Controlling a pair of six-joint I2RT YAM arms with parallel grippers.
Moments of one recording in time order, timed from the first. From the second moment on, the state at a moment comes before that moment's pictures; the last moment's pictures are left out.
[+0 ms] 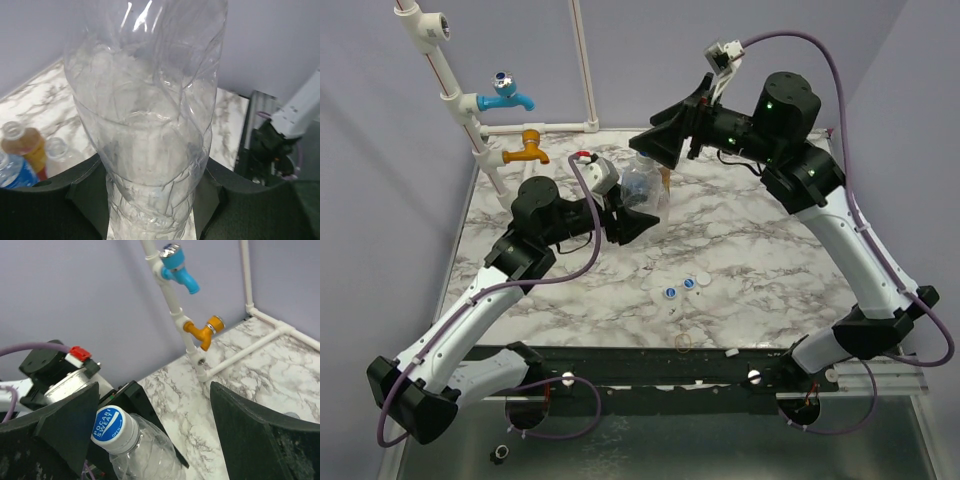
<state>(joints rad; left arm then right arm) -0.59 1.02 1.04 0.01 0.64 -0.14 0.67 1.50 1.93 -0.33 -0.53 0.34</state>
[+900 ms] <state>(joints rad) -0.59 1.05 1.02 -0.05 0.31 -0.09 0.71 1.63 1.99 -0.41 -0.40 0.35</state>
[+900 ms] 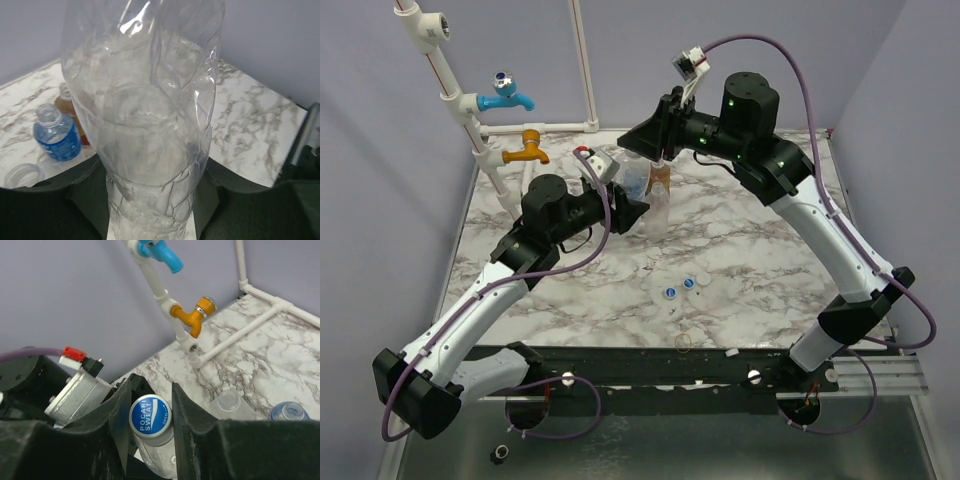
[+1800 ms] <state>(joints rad) -0.59 1.03 1.06 0.03 0.90 -0.22 0.69 1.47 1.93 -0.37 -0.66 0.21</state>
